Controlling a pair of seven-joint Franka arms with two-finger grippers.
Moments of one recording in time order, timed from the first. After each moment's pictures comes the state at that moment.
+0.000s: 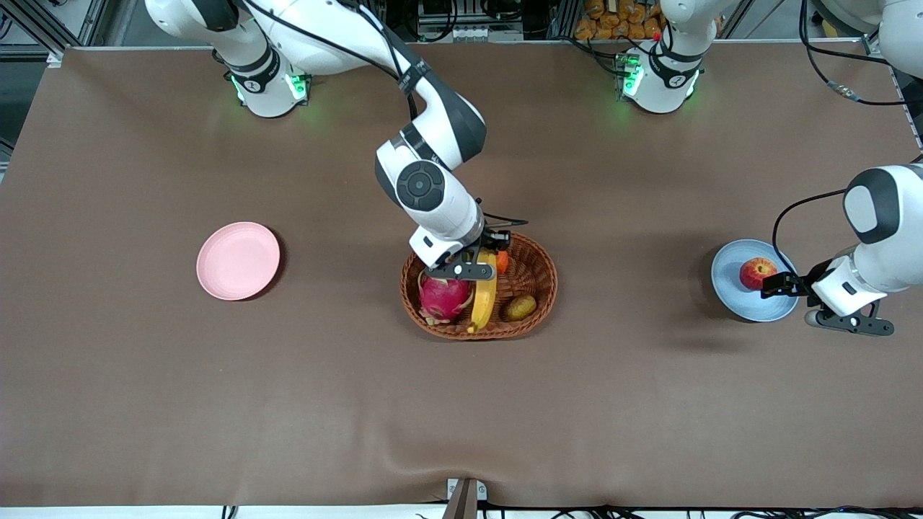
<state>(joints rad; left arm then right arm) 0.51 0.42 -0.38 -1.80 0.15 2.16 0.25 0.82 0.71 -0.10 -1.32 0.41 2.11 0.66</state>
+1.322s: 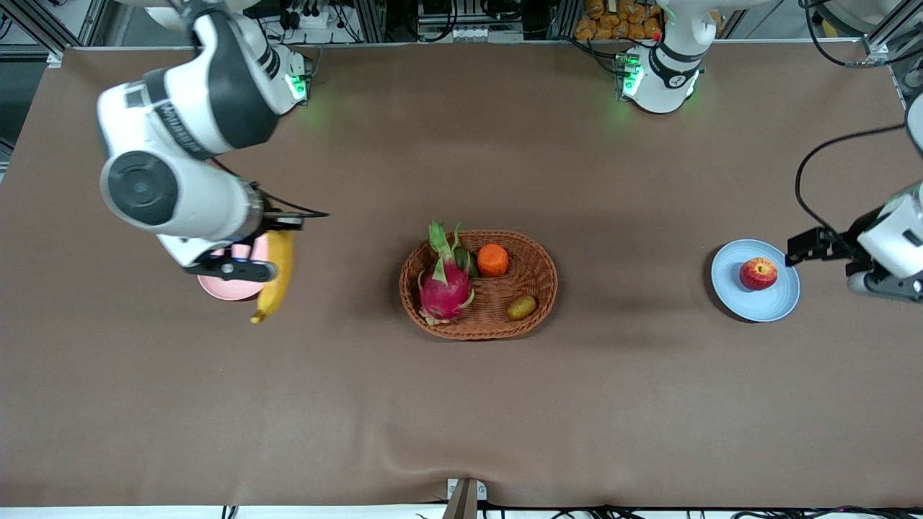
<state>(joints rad) -0.01 0.17 0.04 -1.57 -0.01 1.73 0.17 0.41 0.32 -0.13 -1.45 0.10 1.43 0.39</state>
